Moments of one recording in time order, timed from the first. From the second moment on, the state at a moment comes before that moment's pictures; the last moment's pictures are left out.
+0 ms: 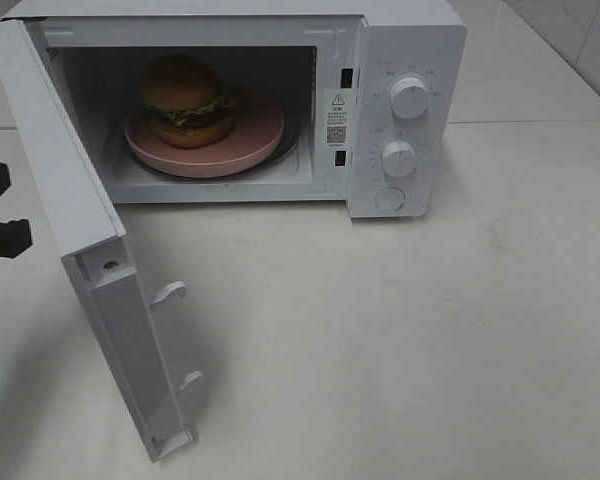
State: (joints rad) left arm -0.28 1.38 -0.25 0.08 -0.81 0.06; right arm 0.11 0.00 -0.51 -0.12 1.04 0.13
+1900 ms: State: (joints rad) left arm -0.67 1.99 -1.00 -0.27 -0.84 0.12; right arm 0.11 0.00 -0.51 -0.12 1.04 0.13
